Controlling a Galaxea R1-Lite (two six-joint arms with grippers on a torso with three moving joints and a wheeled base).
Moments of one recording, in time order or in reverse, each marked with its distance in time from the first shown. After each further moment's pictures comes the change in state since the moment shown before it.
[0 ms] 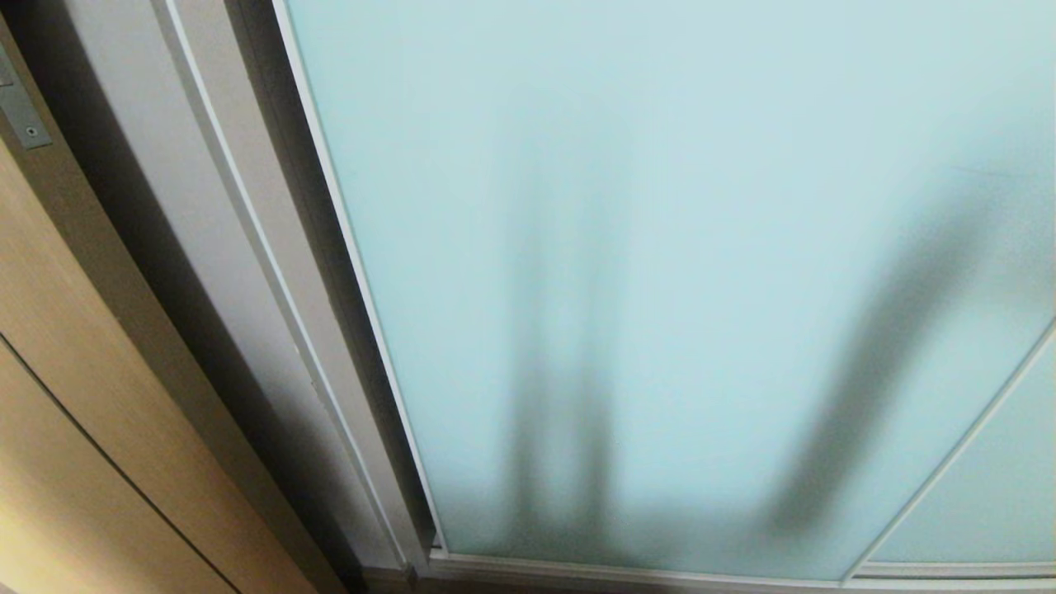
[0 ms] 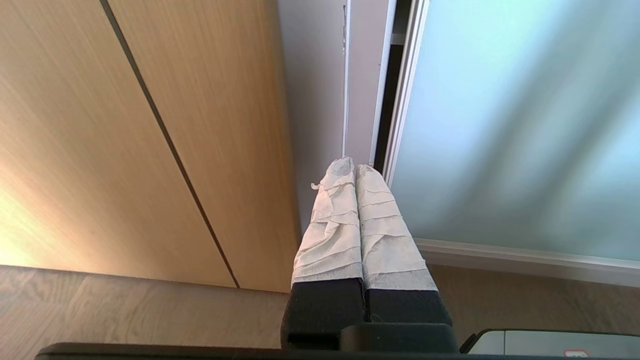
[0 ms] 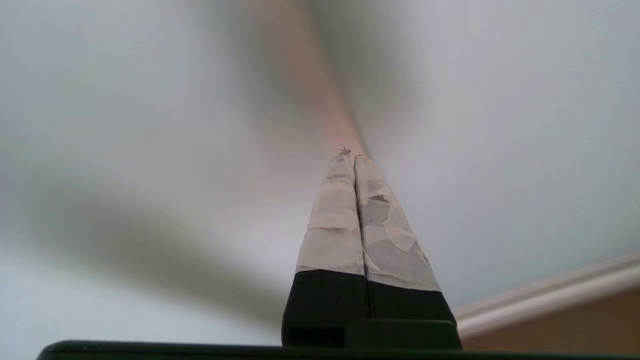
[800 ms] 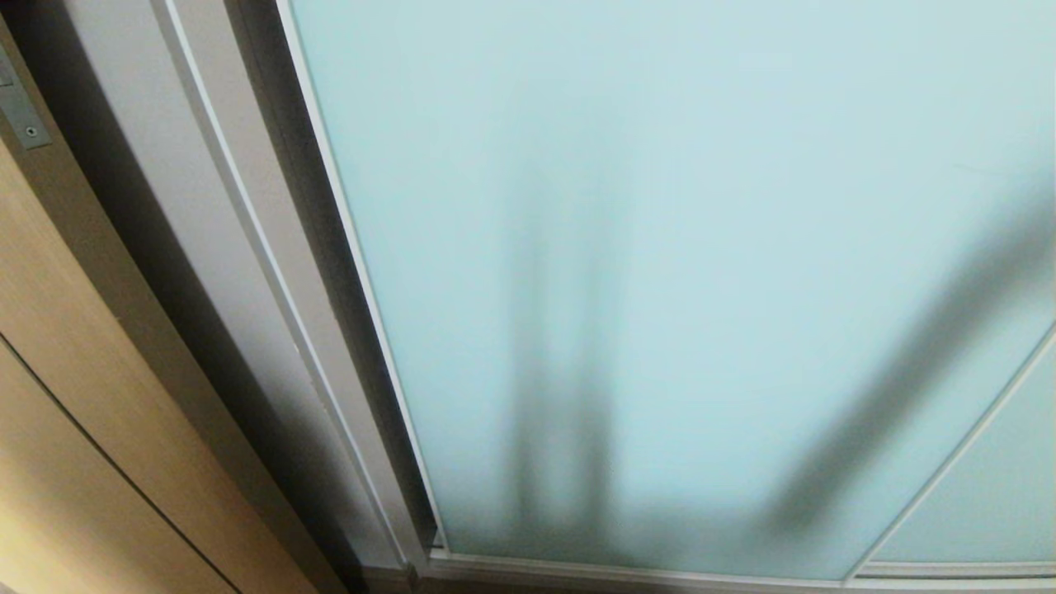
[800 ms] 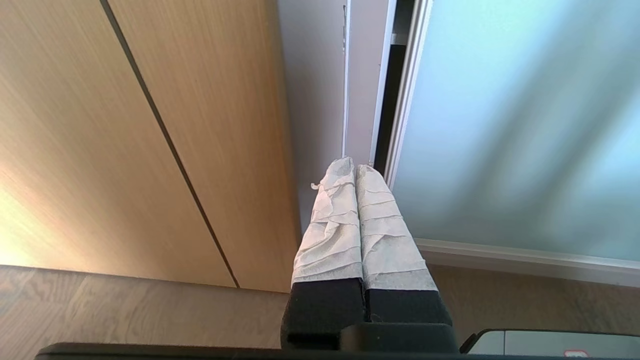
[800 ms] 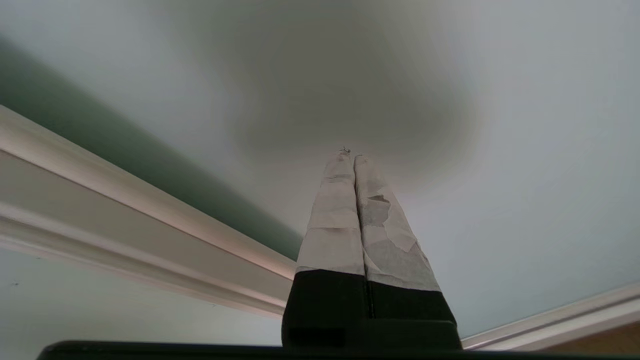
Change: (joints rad) left arm 0.000 0.000 0.000 0.000 0.000 0.000; right arm -0.022 0.407 -0.371 0.006 0.068 0.128
